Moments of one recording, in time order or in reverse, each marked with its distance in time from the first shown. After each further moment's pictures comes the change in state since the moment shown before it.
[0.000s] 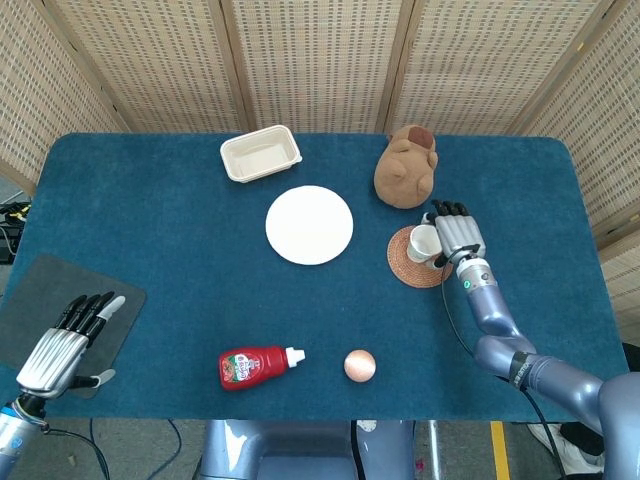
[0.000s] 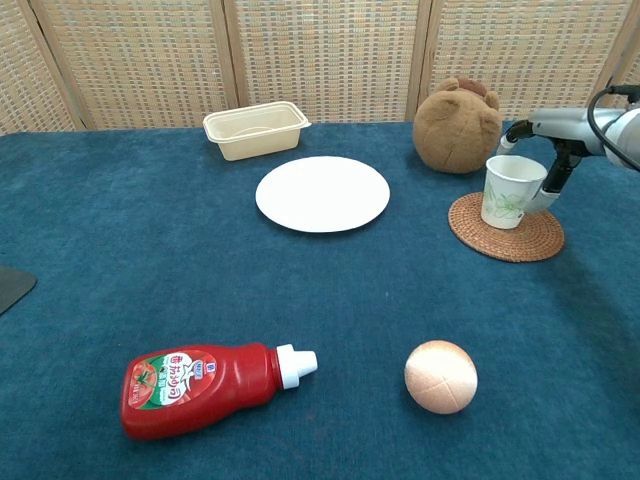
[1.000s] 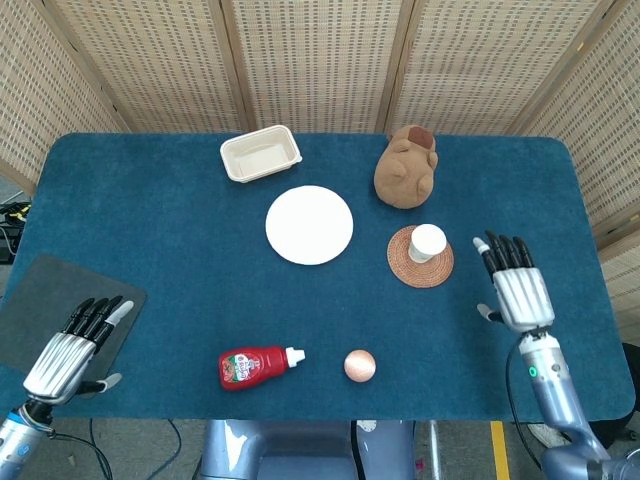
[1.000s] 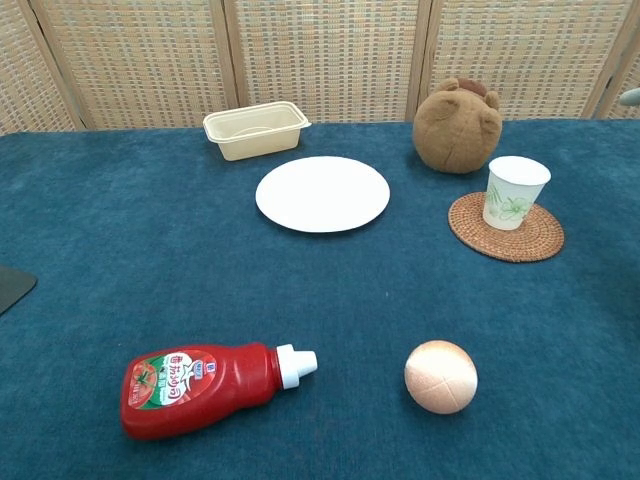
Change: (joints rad) left arm 0.015 -0.010 0.005 -0.040 0.040 0.032 0.074; right arm -0.410 0.219 -0.213 -0.441 -0.514 0.688 0.014
